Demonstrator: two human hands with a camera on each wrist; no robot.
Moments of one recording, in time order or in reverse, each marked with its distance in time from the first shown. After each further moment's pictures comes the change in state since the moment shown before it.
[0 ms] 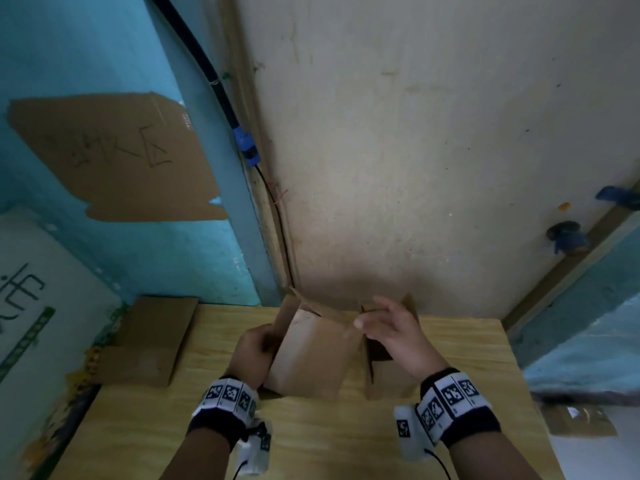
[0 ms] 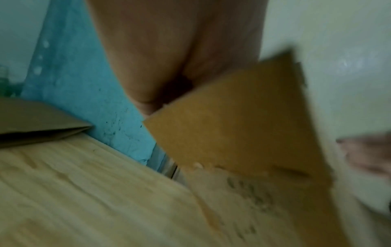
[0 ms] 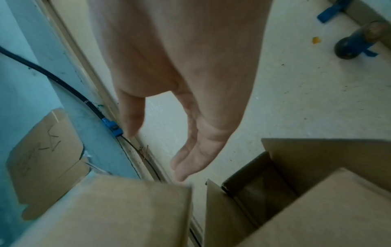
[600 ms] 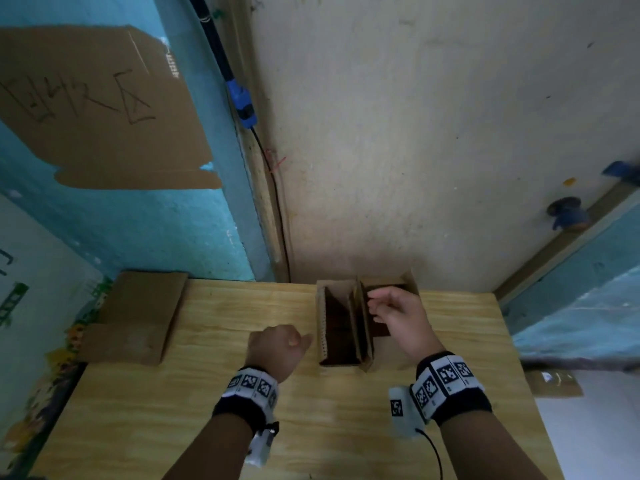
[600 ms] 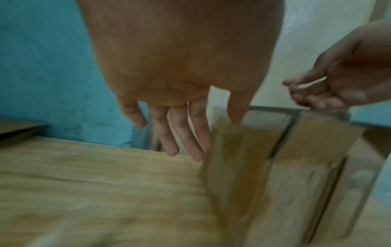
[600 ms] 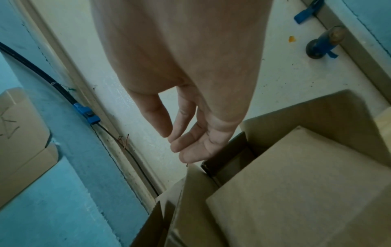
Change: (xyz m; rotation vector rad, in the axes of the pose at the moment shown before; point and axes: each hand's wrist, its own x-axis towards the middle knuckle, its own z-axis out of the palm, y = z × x) left_hand 0.002 -0.025 0.043 0.609 -0.123 0.017; right_hand 0.013 0.030 0.009 -0.117 0.201 -0.026
